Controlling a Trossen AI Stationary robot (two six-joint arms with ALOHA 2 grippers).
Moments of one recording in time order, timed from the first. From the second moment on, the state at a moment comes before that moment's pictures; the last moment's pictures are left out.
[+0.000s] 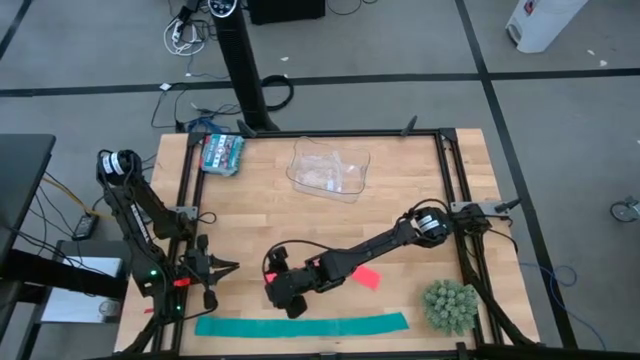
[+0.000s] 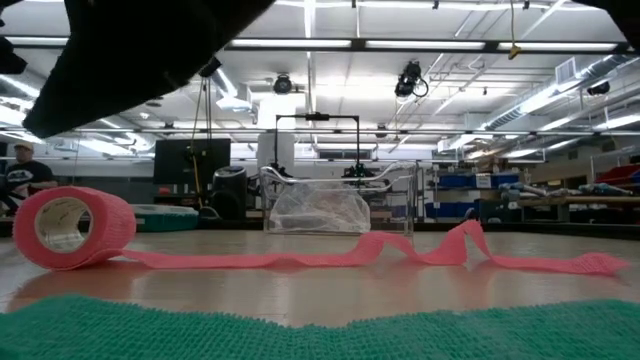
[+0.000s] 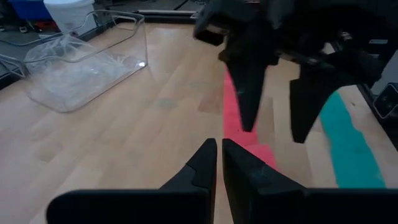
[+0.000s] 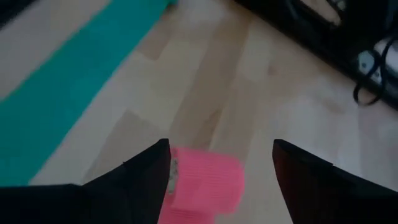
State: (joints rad) left arm -1.25 1.25 0.61 -0.70 -1.22 -1.37; right arm 0.37 2.42 2.09 -0.40 0.29 -0.28
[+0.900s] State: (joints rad) left arm -1.25 1.25 0.62 -0.70 -1.17 -1.36; right arm 0.39 2.50 2.09 -0.38 0.48 -0.41
